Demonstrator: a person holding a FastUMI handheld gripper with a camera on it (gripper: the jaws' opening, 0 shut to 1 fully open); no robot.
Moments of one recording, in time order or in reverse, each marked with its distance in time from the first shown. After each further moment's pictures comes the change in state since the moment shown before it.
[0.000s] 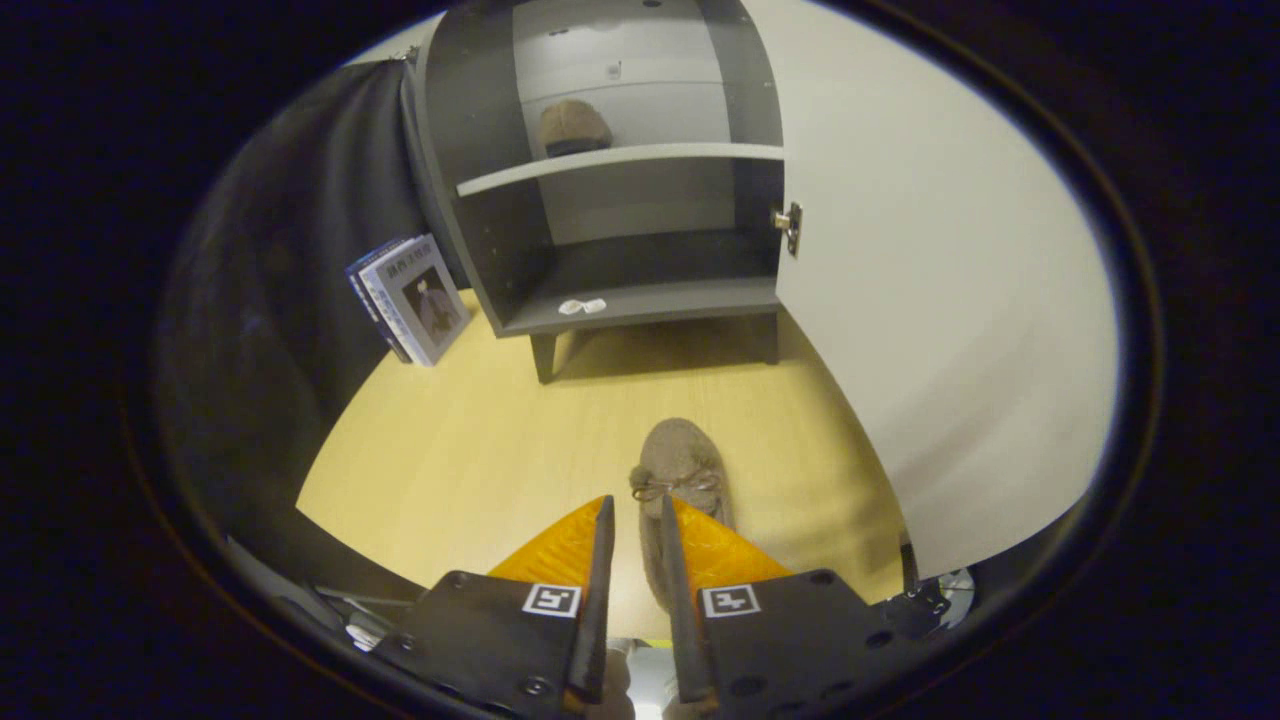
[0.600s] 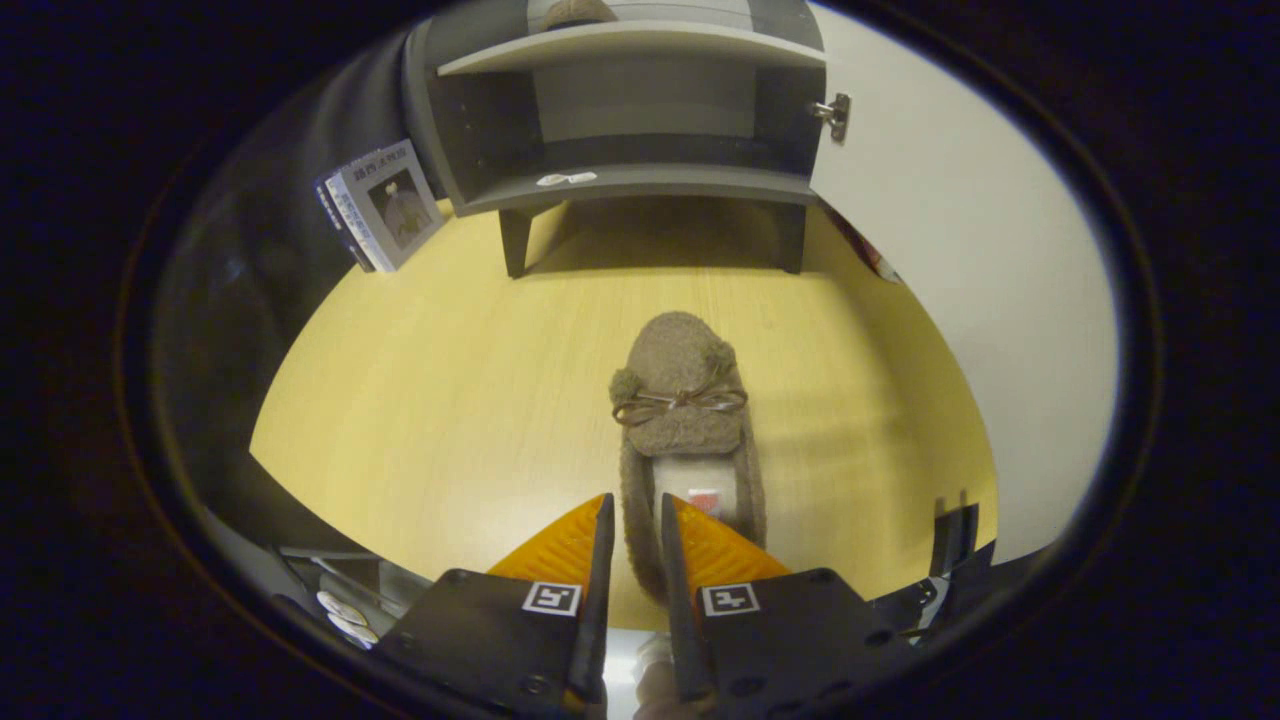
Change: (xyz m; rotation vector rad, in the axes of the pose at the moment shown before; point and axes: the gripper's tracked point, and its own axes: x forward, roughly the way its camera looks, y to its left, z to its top) arm 0.061 -0.005 -0.075 -0.077 0.205 -0.036
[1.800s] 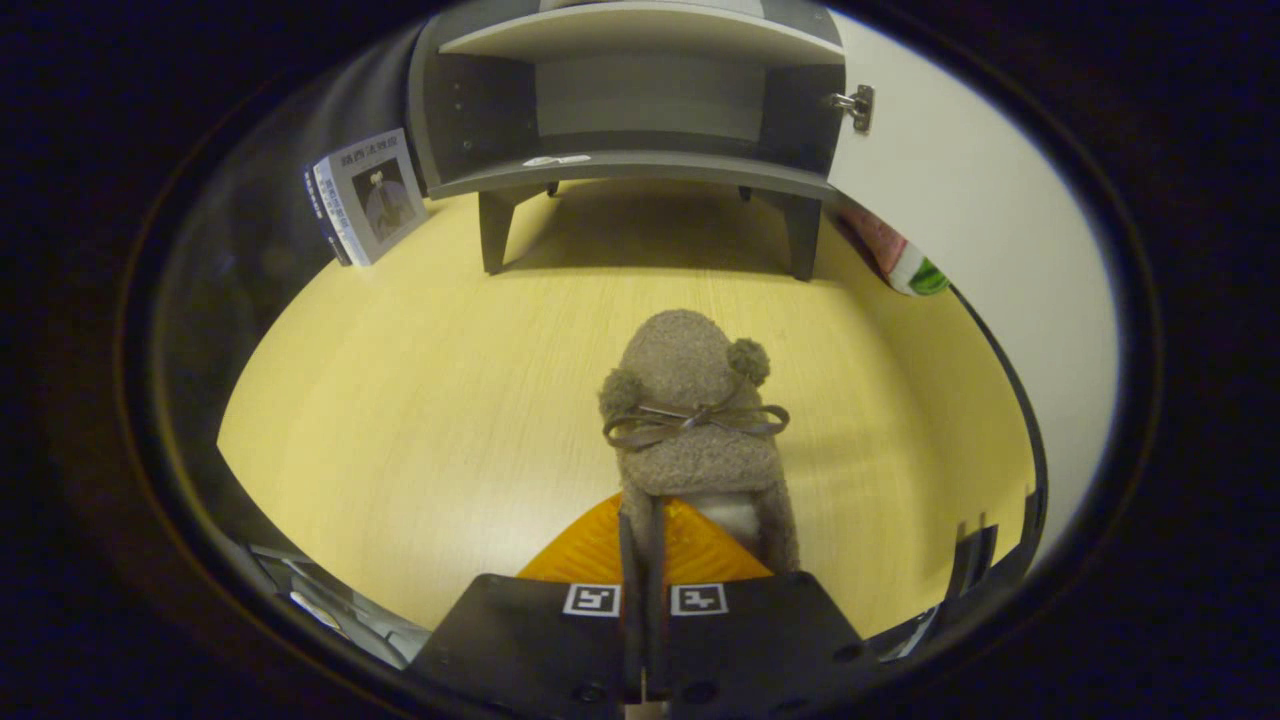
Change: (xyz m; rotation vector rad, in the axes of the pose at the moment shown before) arm 0.042 0.000 0.011 -0.027 -0.095 -0.048
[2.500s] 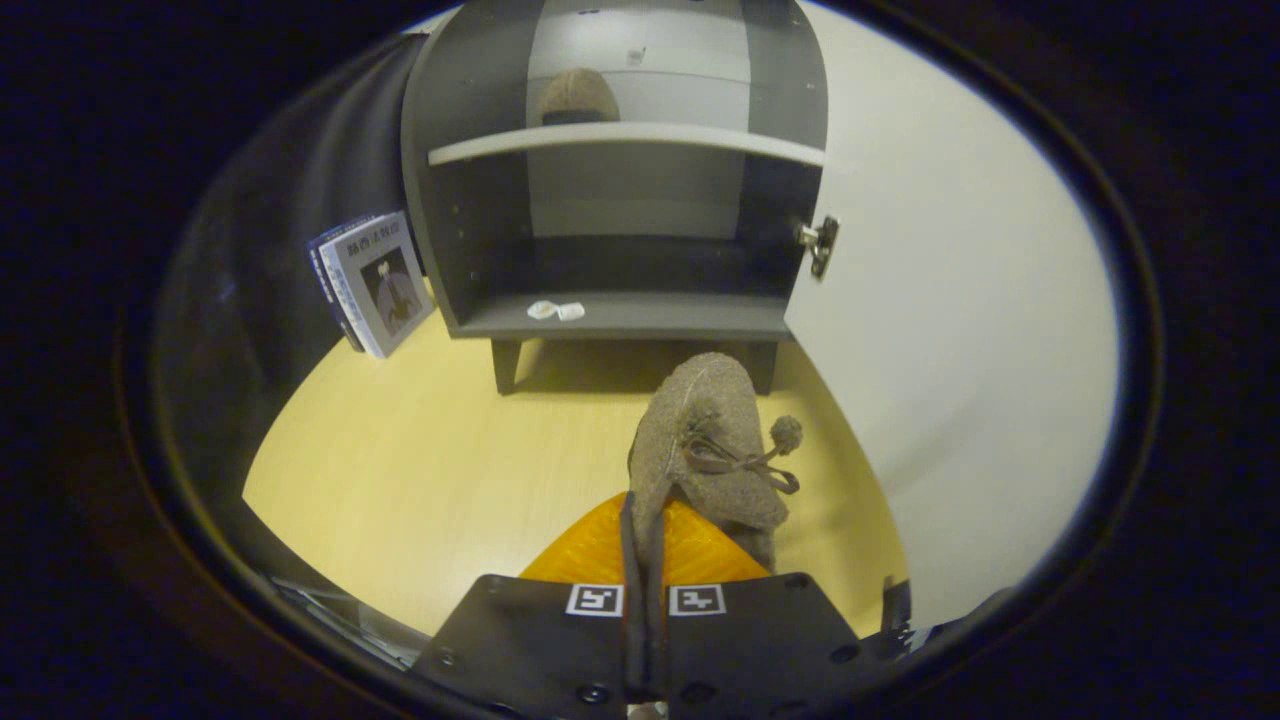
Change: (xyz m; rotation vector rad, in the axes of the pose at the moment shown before) arm -0.080 -0.008 0.123 0.029 -0.210 -0.025
